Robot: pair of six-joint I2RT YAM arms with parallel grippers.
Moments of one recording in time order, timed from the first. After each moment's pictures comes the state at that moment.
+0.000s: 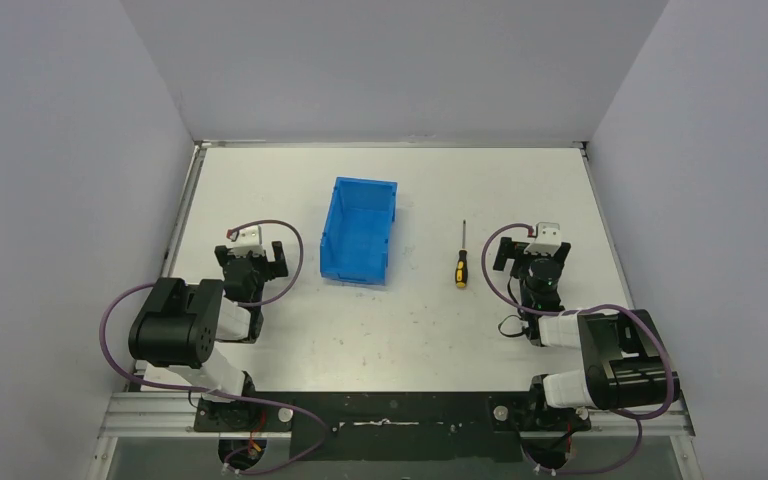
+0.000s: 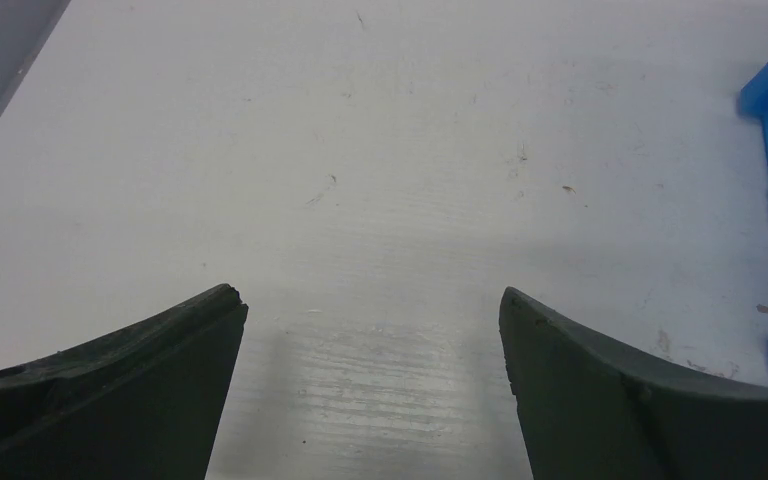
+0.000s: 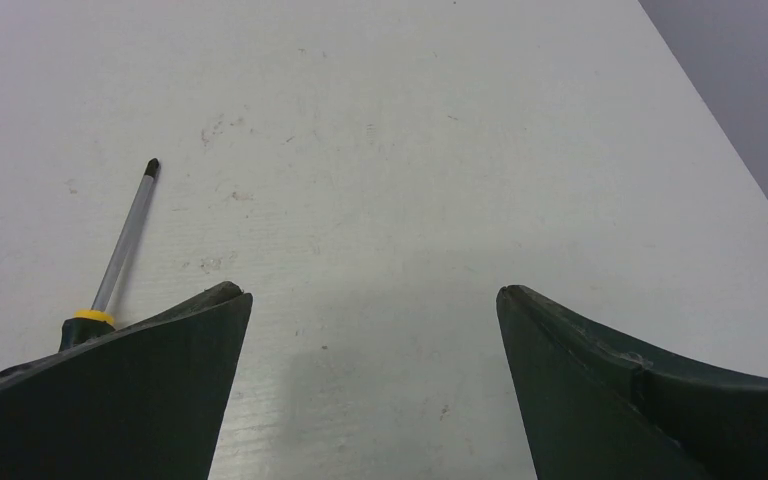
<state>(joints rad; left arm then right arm) -0.06 1.61 0.23 1.16 -0.17 -0.04 0.10 1.38 0.21 0.95 0.22 0.02</state>
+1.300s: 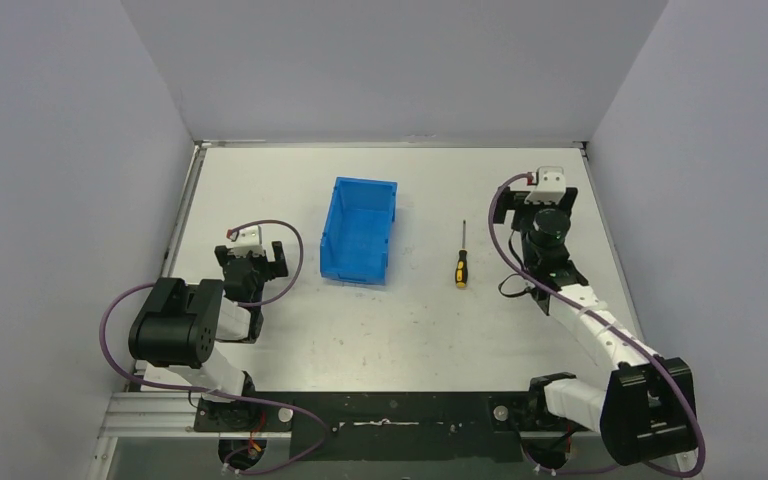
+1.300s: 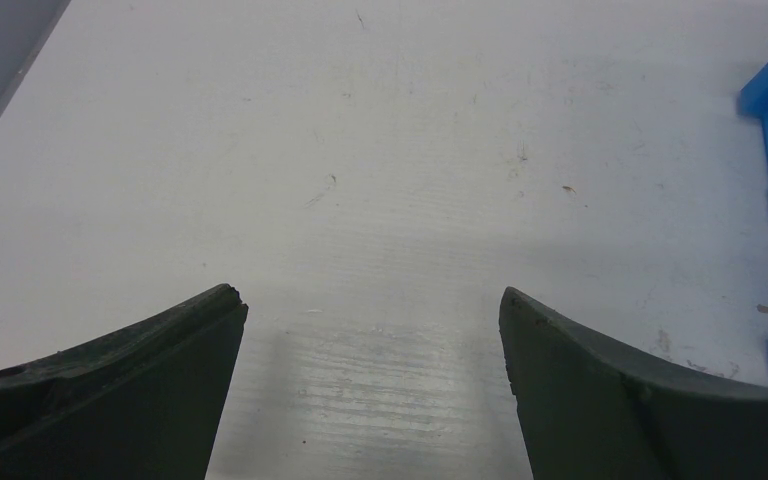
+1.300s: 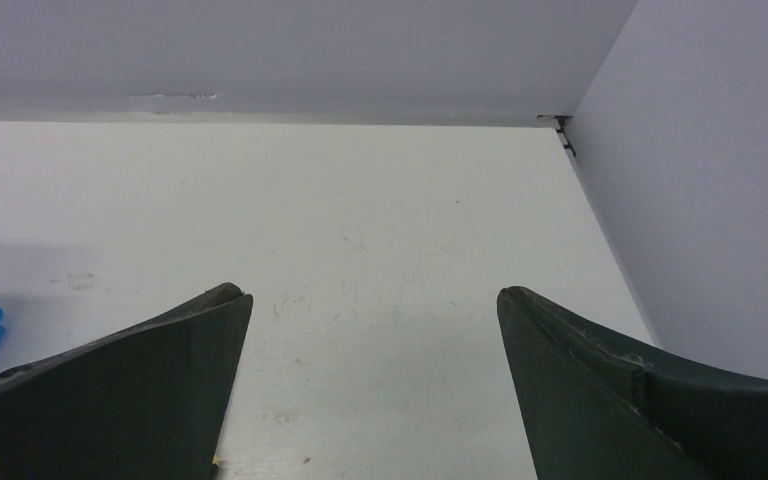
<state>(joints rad) -0.06 1.61 0.23 1.16 -0.17 -0.04 0.19 1.16 0.60 0.46 0.28 -0.06</state>
